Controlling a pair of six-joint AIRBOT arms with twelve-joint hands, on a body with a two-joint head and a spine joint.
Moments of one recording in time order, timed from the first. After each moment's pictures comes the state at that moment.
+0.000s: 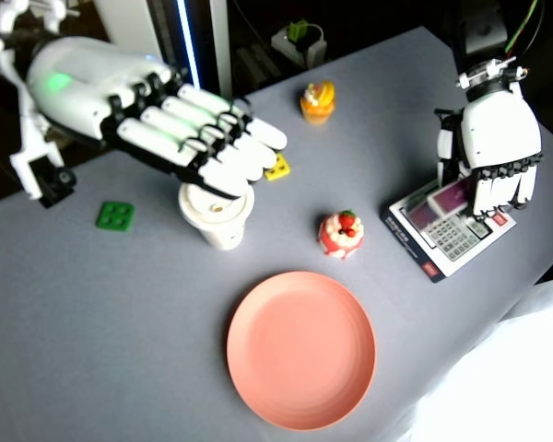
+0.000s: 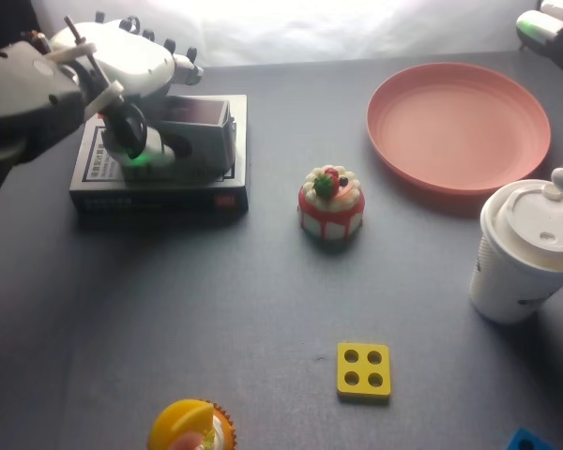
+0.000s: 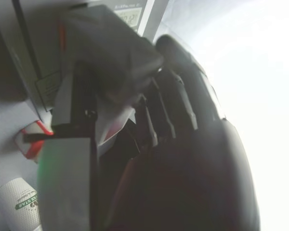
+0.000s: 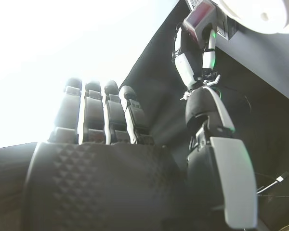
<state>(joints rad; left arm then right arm) 0.49 -1.05 1.39 -1.16 -0.35 2.24 -1.00 -0.62 0.76 0.19 1.04 -1.27</state>
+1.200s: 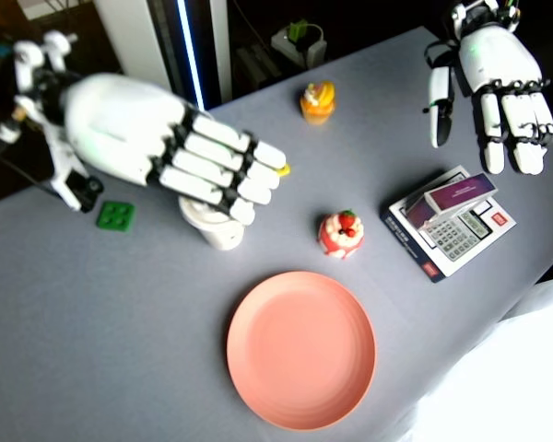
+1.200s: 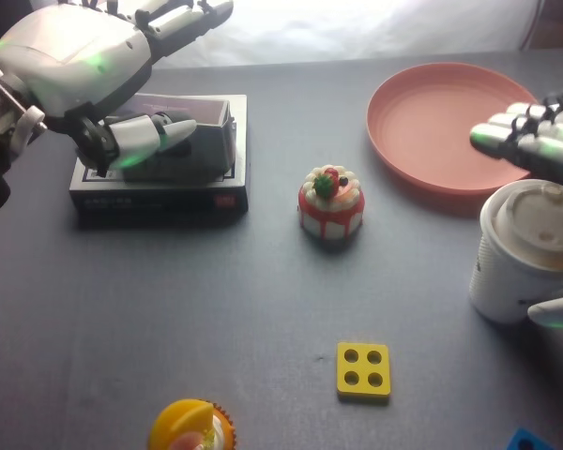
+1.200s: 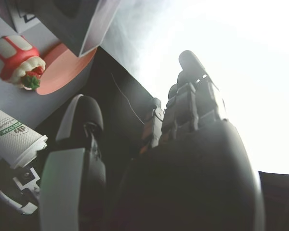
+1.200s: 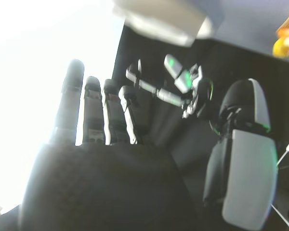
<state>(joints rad) 0.63 -0.83 1.13 -0.27 -0.66 1.22 -1.04 -0.74 0.92 -0.01 0.84 -0.80</state>
